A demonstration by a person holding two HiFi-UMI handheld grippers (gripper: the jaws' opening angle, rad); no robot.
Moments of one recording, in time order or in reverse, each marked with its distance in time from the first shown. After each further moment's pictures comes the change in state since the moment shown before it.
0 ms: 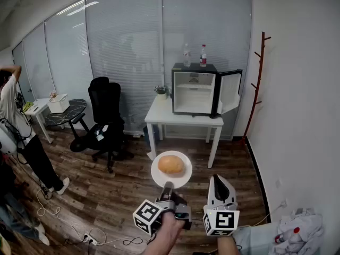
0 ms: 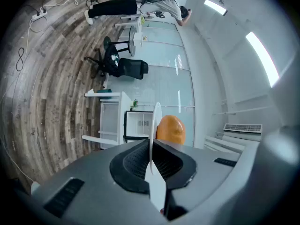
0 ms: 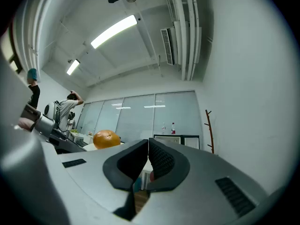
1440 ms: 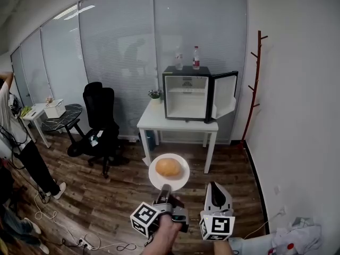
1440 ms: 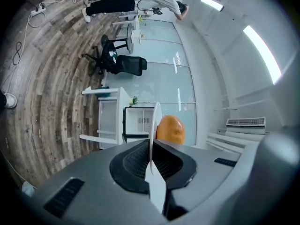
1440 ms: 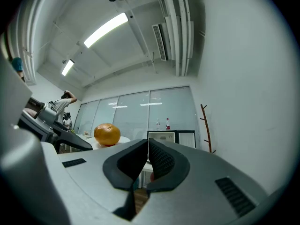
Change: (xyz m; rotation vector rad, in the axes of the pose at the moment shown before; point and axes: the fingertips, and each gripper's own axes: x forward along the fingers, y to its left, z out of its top) left arm 0.073 0.010 -0.054 0.029 -0.008 -0.004; right arm 0.032 -0.081 -0.050 0.039 0.018 -0.016
